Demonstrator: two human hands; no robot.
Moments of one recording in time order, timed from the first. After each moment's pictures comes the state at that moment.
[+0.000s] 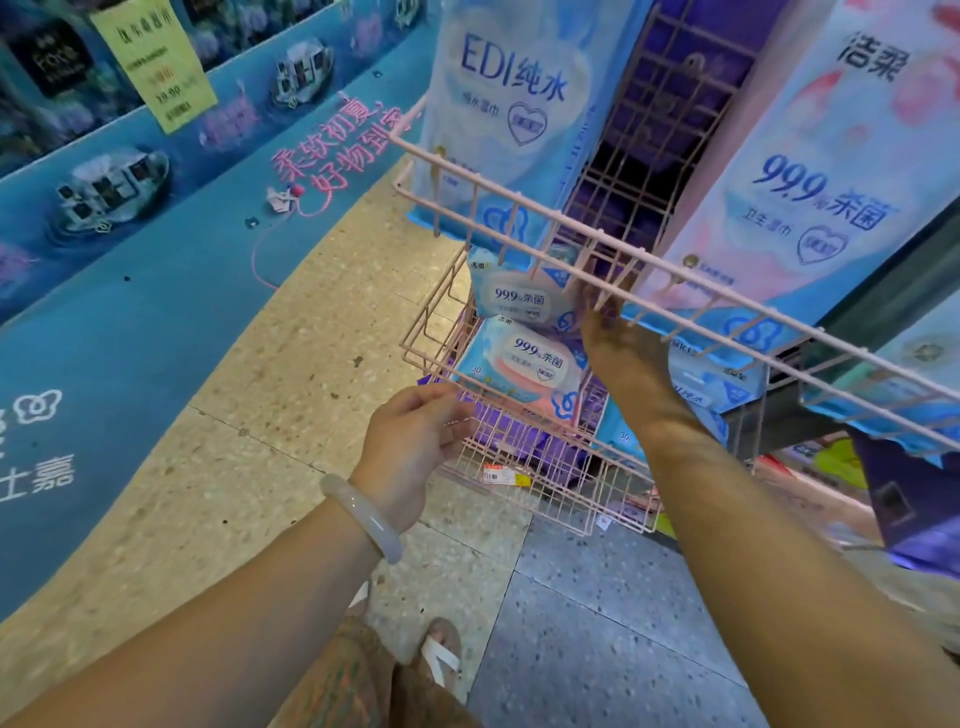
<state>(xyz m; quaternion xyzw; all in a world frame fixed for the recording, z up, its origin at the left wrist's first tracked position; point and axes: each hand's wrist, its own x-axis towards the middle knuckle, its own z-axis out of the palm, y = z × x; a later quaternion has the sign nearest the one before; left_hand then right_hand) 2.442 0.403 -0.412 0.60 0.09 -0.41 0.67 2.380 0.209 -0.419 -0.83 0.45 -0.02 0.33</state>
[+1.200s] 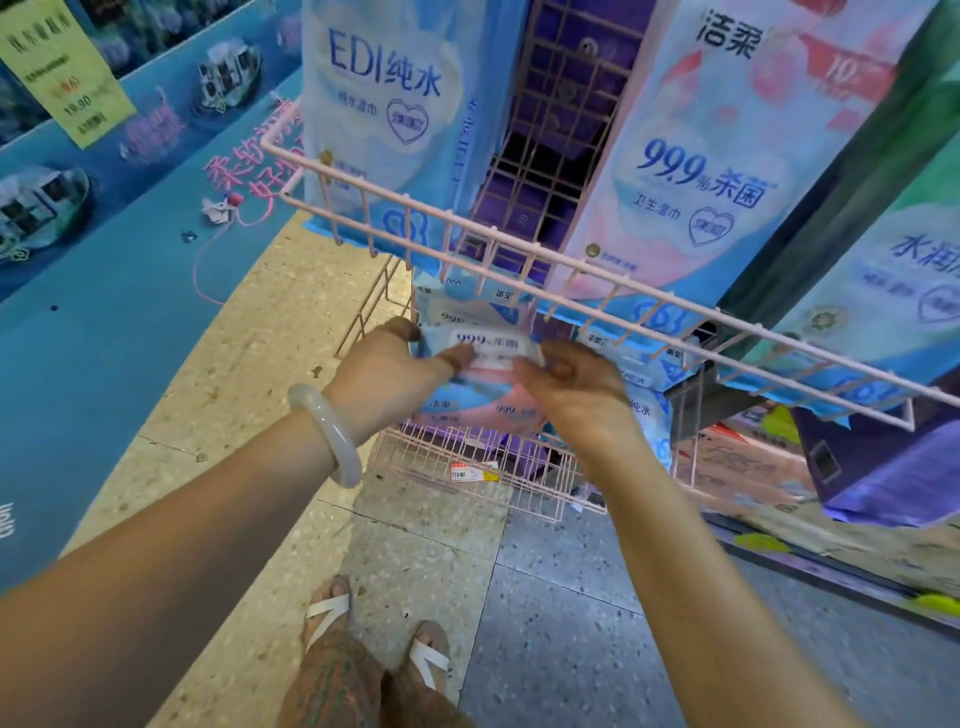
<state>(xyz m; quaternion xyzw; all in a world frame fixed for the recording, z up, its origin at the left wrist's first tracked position) 2.478 0.348 -0.404 0.83 -0.20 -0.33 0.39 2.350 0.255 -0.393 -0.65 0.47 -0.18 0.57</state>
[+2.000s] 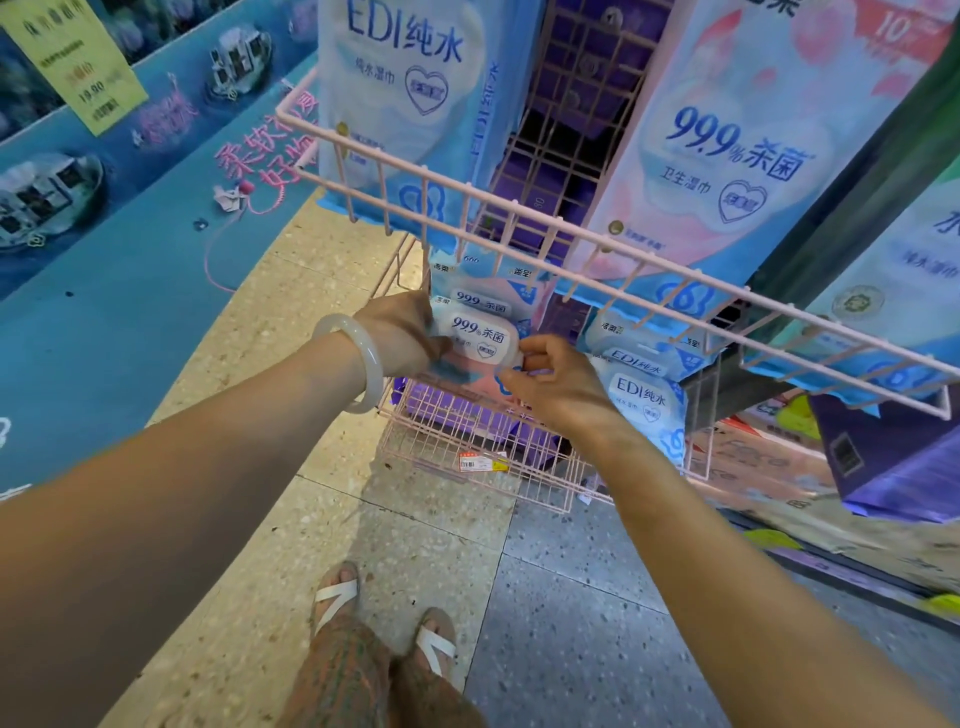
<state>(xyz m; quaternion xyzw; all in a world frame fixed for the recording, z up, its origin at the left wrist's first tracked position) 2.509 0.330 -0.414 0.88 -0.35 -0.28 0.16 2.360 0.235 -0.444 -0.75 0.43 -0.05 0.51</state>
